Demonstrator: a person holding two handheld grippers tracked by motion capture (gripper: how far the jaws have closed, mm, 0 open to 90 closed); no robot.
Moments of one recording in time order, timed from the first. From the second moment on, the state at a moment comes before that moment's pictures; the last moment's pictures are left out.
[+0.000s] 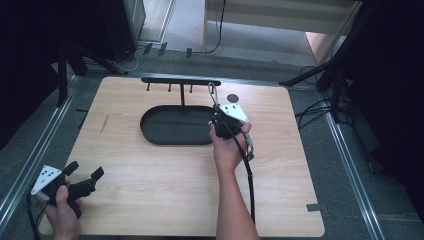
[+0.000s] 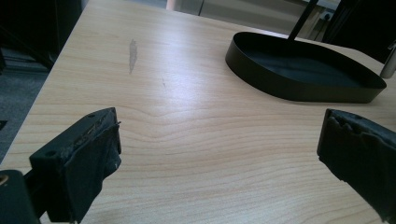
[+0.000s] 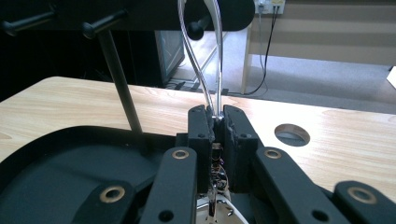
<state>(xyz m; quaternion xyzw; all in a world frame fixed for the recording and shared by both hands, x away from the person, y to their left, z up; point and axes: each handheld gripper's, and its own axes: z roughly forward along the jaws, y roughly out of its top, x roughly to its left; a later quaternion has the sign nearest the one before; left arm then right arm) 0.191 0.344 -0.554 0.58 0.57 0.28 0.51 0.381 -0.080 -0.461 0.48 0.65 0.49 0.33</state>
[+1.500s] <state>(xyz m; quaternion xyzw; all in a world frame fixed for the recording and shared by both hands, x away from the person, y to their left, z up) 0.191 0.344 -0.554 0.58 0.57 0.27 0.51 0.382 -0.102 -0.476 0.47 0.66 0.49 0.32</state>
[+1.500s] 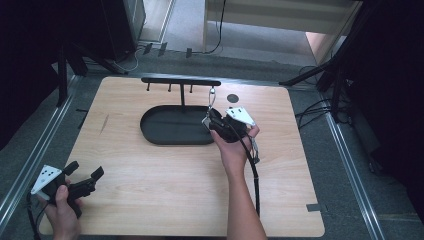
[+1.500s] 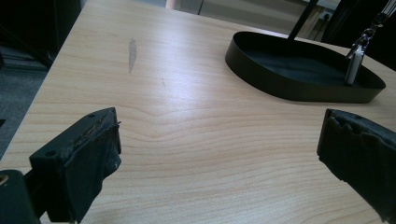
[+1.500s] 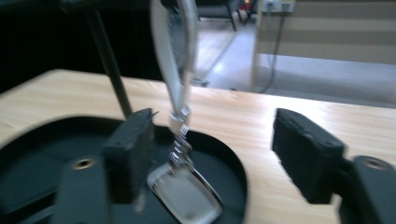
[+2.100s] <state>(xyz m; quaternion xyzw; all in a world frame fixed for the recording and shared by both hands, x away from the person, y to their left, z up) 0.191 0.343 -0.554 0.58 0.57 0.28 0.51 0.330 -0.178 -0.483 0.51 0.65 0.48 0.30</state>
